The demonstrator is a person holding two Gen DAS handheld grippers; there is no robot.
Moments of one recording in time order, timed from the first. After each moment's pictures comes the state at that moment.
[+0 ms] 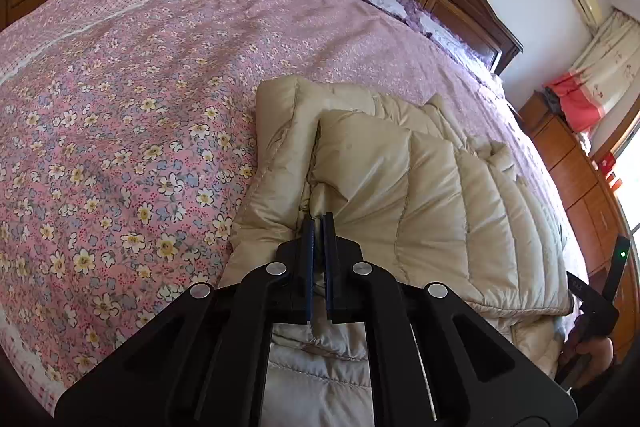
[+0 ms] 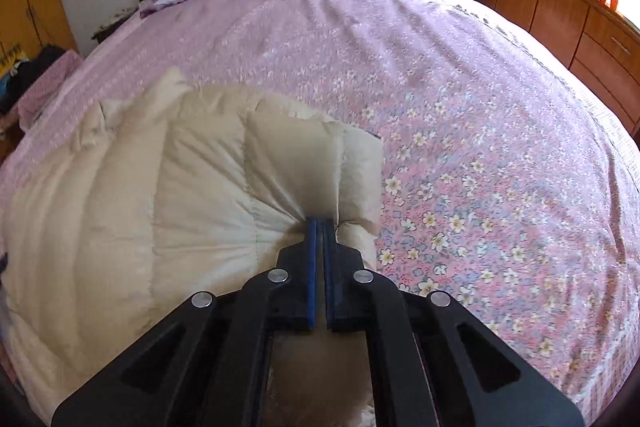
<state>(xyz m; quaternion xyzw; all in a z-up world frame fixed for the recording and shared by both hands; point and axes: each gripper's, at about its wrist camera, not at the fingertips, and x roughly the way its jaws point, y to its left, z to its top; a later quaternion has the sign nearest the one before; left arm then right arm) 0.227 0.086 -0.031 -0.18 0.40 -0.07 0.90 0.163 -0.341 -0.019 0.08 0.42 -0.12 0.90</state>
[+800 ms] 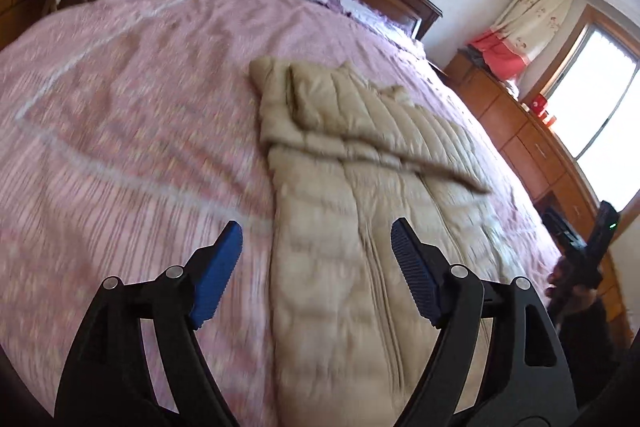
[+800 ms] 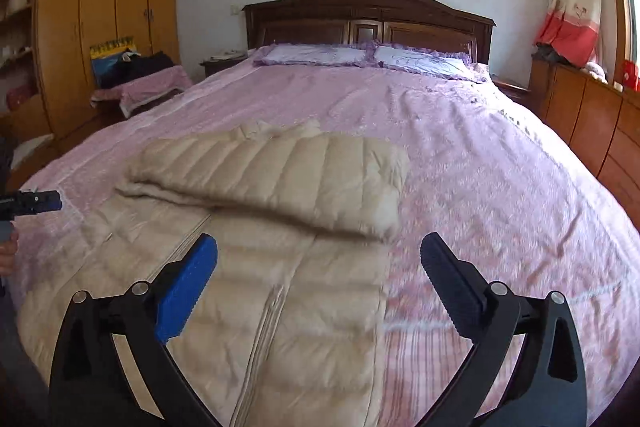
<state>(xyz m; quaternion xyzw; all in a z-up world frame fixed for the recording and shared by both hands) 0.055 0.165 0.024 -0.15 0.40 -0.22 0.88 -0.050 -0.303 0.063 0.00 0.27 0.03 0.96</state>
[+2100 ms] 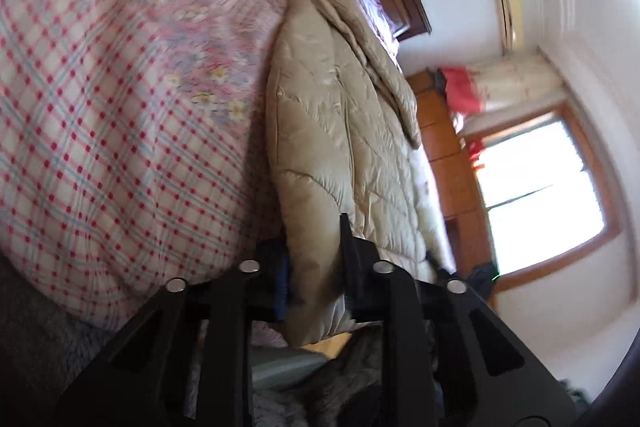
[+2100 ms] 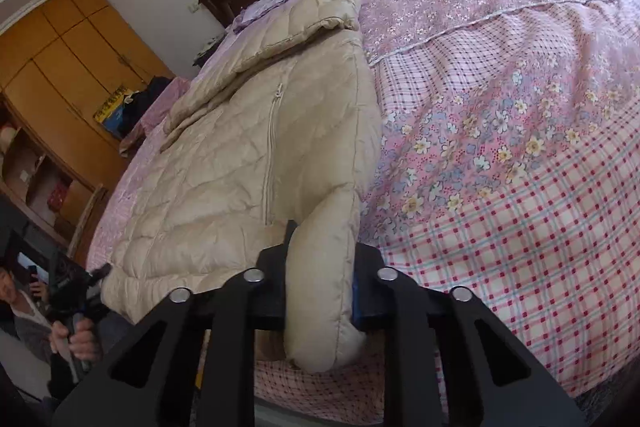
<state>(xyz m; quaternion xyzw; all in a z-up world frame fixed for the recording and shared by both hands) -0.087 0.182 -0.060 -0.36 0.45 -0.29 0.77 -0.178 -0.334 -0.033 0.26 0.38 0.07 0.89</state>
